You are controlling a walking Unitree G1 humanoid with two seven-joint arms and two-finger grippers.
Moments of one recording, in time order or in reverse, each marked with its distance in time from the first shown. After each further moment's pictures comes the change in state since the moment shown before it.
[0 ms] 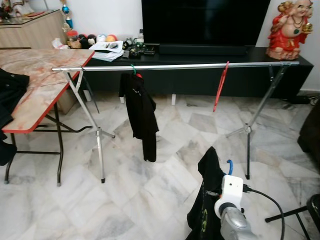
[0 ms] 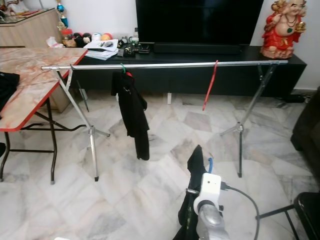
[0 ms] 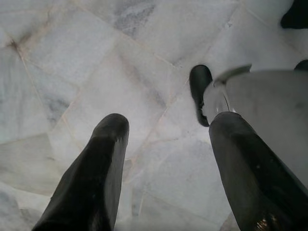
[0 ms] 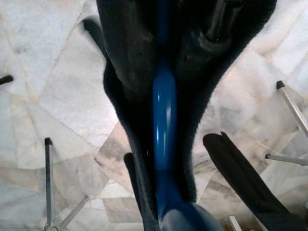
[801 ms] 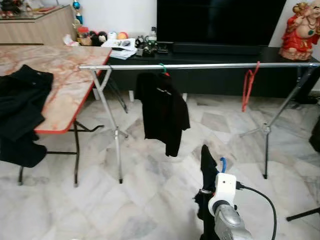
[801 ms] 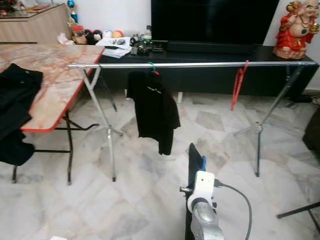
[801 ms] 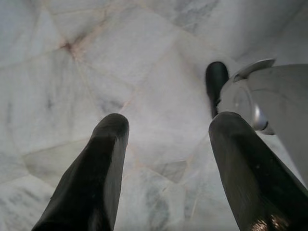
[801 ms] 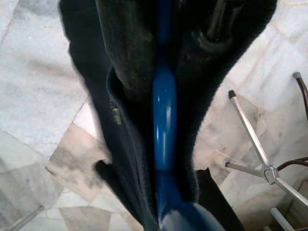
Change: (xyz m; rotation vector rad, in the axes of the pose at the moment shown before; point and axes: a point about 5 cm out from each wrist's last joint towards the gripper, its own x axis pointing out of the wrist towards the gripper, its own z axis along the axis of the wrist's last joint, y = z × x) left arm -0.002 0.011 0.000 0.008 0.002 0.028; right arm 0.000 0.022 0.000 0.003 0.008 0.061
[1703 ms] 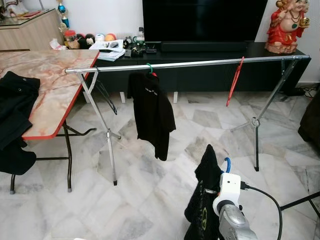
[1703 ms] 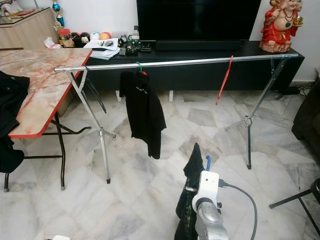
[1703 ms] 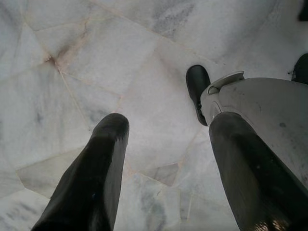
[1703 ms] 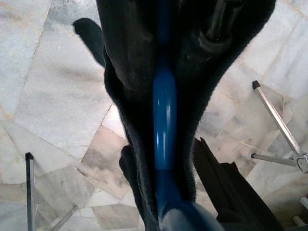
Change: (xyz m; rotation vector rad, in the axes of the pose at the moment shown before) left arm 0.001 -0.005 0.001 -0.006 -0.005 -0.028; right arm 0.001 -0.010 0.002 -0.008 -0.006 -0.025
